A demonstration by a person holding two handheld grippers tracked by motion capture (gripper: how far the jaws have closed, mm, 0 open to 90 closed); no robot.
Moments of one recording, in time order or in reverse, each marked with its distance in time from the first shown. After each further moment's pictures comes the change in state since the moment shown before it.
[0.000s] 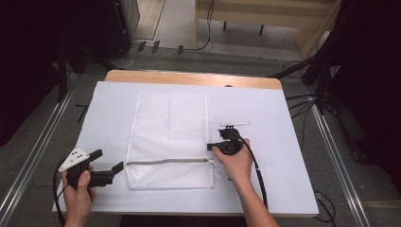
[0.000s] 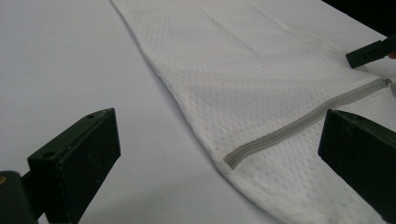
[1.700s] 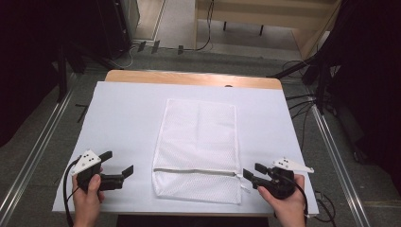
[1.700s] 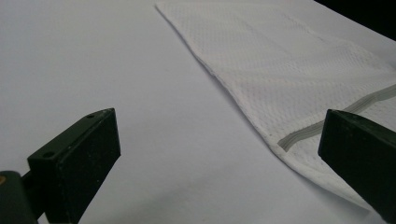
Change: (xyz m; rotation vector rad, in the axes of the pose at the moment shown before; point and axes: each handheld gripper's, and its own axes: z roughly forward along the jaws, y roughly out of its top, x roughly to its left) left arm -0.032 0.001 0.010 0.005 -0.049 0.058; right arm -0.059 -0.115 -0.118 -0.319 -0.003 -0.186
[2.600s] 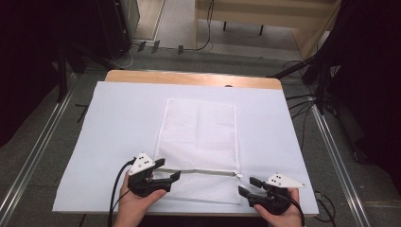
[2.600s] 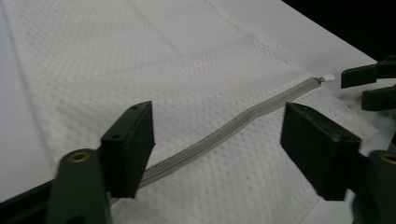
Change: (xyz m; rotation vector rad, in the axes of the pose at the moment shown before) left arm -0.117 0.023 0.067 0.128 -0.144 0.016; right arm 0.006 -0.039 0.009 0.045 0.061 -0.113
